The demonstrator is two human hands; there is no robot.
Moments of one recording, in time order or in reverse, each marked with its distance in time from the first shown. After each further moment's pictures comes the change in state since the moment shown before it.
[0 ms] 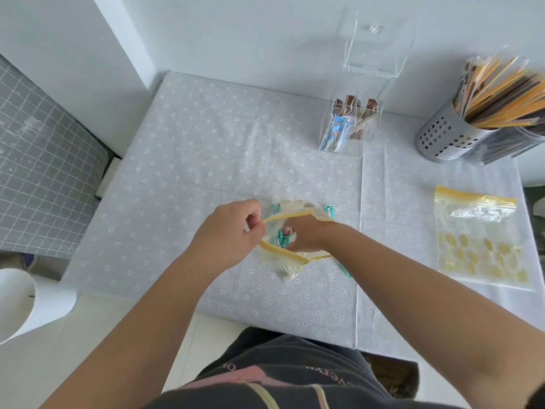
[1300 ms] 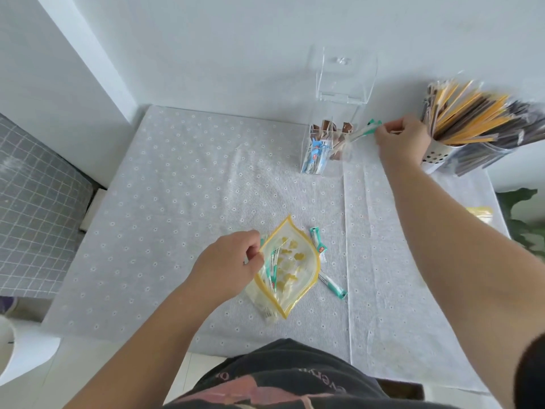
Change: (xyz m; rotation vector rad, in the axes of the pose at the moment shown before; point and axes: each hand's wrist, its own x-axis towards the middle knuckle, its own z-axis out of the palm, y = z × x) left_hand 0.015 0.009 0.013 0.126 -0.075 0.075; right_hand -0.037 0.111 -0.171 0.734 1.346 0.374
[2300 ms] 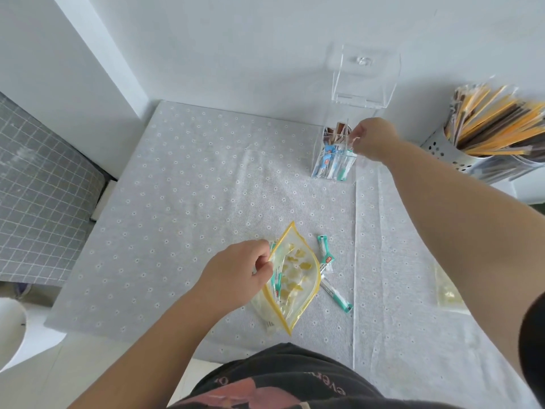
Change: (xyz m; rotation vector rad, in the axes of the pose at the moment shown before) left_hand 0.008 0.003 0.005 0.027 -0.004 0.036; right_hand 0.046 -0.011 0.064 -0.529 -0.565 -0.252
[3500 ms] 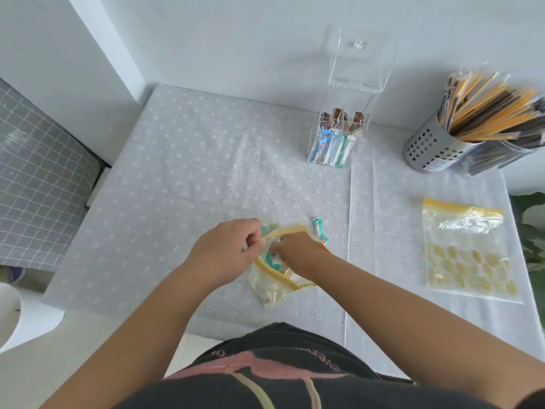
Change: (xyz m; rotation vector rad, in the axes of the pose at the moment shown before) left_hand -0.010 0.000 -0.007 -0.004 -0.008 -0.040; right_hand -0.210 -0.043 0.133 -0.372 -0.593 -0.574
